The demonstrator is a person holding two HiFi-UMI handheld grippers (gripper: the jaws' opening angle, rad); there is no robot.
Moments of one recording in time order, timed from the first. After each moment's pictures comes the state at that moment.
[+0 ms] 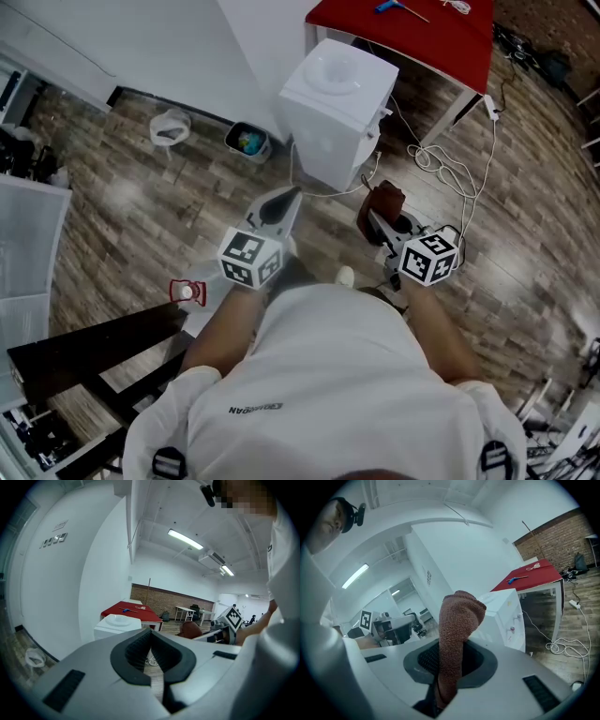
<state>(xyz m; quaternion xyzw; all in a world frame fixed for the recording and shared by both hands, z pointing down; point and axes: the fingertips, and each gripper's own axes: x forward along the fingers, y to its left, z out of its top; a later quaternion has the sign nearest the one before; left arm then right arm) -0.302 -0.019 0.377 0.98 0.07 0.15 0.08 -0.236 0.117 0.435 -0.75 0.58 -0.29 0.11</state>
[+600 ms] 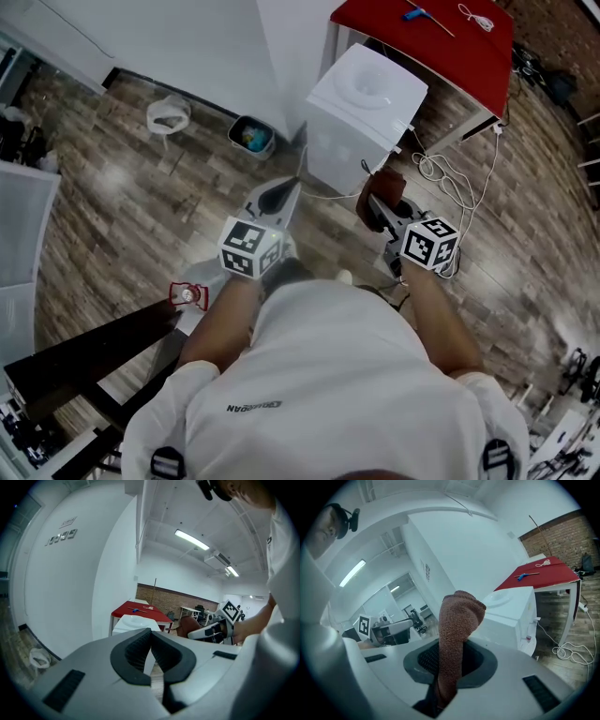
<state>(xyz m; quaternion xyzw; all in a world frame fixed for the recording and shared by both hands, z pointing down) -0.291 -0.118 0.390 0.98 0.05 0.15 0.09 -0.205 0.014 0.433 -0.74 0.59 -0.31 0.09</state>
